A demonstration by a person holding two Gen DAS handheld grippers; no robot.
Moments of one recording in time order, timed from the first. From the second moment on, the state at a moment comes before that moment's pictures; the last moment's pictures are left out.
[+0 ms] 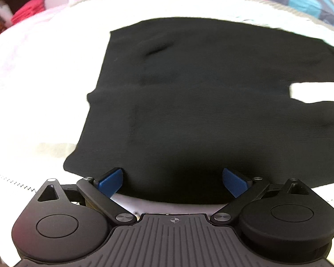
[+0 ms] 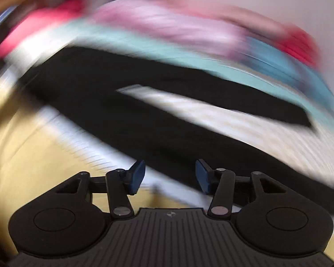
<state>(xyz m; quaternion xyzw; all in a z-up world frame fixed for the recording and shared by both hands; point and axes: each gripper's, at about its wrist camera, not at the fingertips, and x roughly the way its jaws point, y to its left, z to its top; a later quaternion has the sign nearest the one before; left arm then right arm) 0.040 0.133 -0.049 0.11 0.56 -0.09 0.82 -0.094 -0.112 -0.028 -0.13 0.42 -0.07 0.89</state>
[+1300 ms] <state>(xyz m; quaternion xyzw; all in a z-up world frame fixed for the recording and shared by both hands) 0.043 0.215 -0.039 0.04 0.56 -0.08 0.83 -0.020 -0.030 -0.043 -0.20 0.42 0.08 0.88</state>
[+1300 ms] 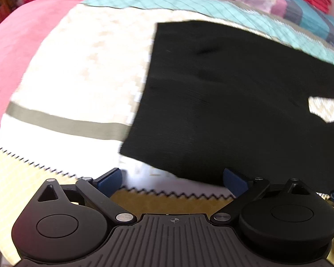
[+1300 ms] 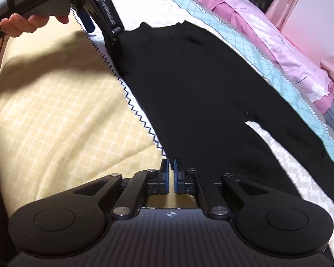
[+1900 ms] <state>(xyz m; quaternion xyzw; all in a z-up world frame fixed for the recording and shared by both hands) 0.002 0.329 -0.008 -0.05 0.52 0.06 0.85 0.112 0.077 -0.069 -0.22 0.33 0.13 0.91</state>
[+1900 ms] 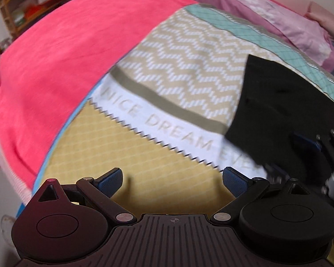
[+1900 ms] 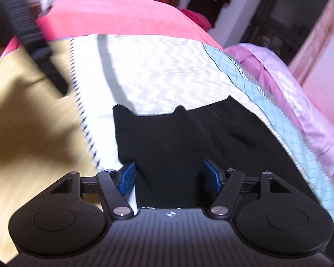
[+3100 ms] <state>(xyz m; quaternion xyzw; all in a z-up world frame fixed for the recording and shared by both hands) 0.025 0.259 -0.052 -0.01 0.52 -0.02 0.85 0.225 0.048 -0.063 -0.06 0.39 0.19 0.90</state>
